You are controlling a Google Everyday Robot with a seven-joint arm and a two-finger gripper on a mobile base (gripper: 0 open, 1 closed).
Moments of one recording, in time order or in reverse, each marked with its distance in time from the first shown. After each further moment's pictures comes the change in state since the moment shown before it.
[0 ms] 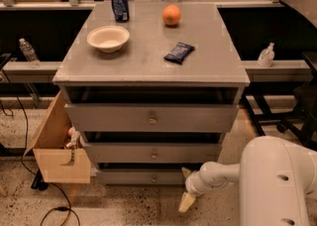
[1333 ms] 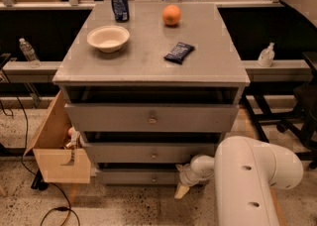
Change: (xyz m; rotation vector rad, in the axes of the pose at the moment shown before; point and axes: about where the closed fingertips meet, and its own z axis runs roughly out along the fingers) arm -0.001 -0.051 0.055 0.018 0.040 -0.081
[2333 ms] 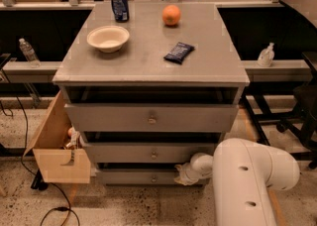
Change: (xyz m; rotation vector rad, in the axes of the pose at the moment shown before) arm 0.007 -0.005 0.010 -0.026 -0.001 0.014
